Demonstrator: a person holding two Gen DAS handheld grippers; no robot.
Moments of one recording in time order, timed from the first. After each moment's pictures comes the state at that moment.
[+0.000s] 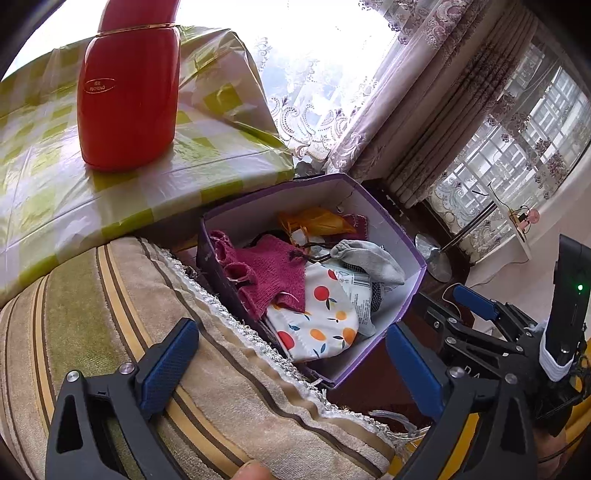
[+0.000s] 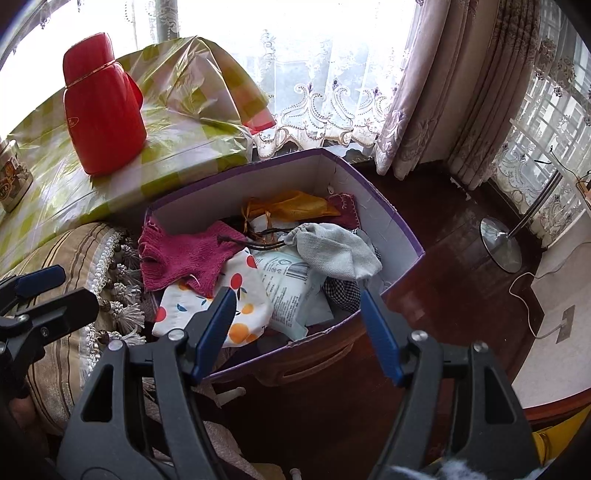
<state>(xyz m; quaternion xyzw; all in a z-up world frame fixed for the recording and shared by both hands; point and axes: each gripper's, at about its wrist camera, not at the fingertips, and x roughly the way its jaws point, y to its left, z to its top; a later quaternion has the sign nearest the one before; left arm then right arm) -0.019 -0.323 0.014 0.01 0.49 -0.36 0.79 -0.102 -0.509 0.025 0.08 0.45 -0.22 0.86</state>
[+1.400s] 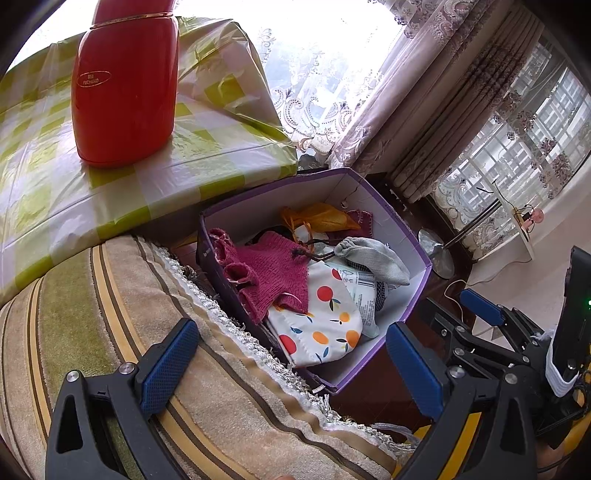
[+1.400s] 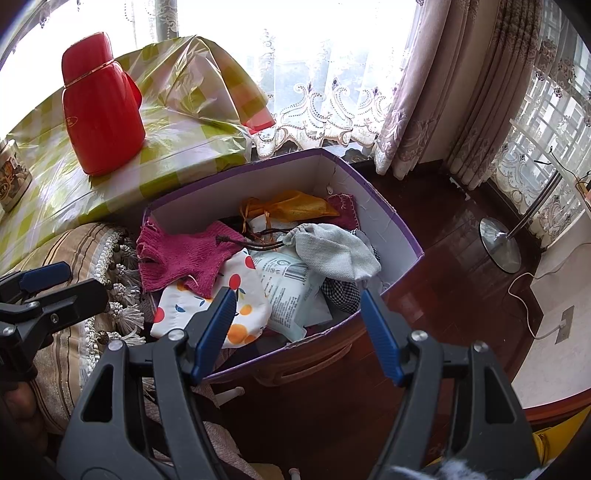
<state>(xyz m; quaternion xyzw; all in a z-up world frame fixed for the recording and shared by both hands) -0.011 -0.328 0.009 0.01 0.51 -0.36 0.78 -0.101 -0.513 0.026 0.07 0.45 -0.22 0.86</state>
